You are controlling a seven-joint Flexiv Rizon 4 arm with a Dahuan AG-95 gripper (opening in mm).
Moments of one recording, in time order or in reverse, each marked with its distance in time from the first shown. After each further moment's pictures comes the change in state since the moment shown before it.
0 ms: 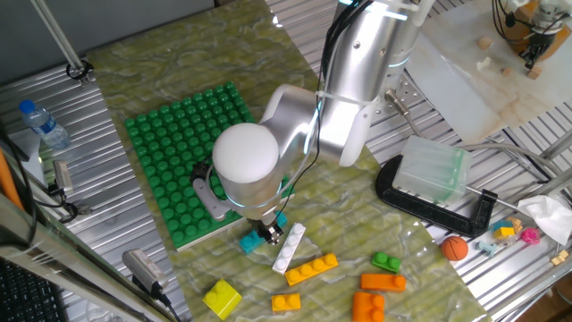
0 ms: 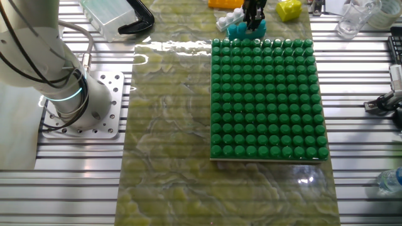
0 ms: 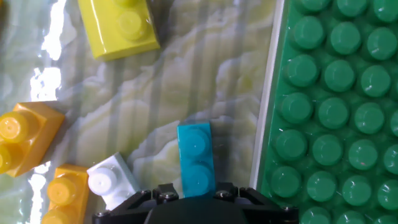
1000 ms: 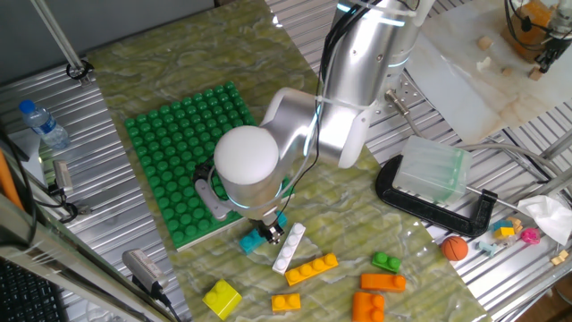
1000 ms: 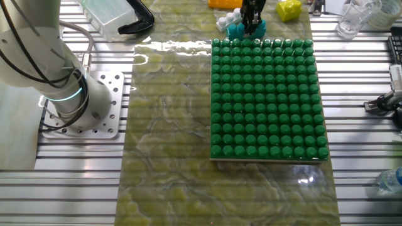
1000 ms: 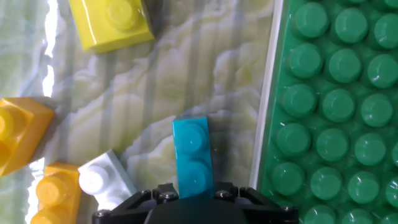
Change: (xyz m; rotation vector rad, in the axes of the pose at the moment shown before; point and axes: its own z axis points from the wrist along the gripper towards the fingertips) arm 0.008 -0.003 0.014 0.001 0.009 0.009
